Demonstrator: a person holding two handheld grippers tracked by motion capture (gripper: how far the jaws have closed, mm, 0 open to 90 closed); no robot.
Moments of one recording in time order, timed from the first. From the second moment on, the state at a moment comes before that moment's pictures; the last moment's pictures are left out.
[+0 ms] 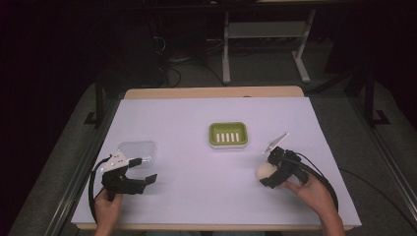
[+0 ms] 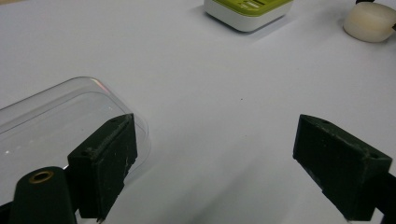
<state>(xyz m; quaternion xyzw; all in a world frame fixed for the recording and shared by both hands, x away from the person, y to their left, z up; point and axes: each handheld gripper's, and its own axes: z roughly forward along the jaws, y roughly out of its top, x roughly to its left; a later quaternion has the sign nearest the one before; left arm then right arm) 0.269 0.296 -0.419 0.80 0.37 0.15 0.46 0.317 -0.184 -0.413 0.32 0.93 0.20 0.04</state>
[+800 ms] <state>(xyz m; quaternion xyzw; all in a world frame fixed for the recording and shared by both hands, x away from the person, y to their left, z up) 0.271 0.298 -0.420 0.80 0.37 0.15 0.46 0.320 -0.176 -0.423 0.31 0.93 0.17 0.05</state>
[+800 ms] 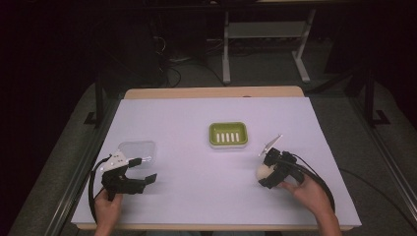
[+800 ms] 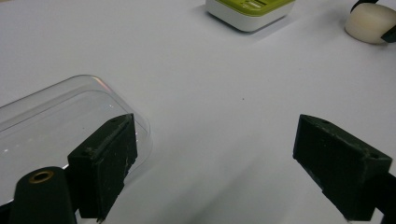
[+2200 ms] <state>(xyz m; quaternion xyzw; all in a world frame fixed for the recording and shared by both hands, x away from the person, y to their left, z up) 0.270 0.301 -0.420 0.79 0.38 0.15 0.46 0.357 -0.167 -0.378 0.32 0.92 0.22 0.03</state>
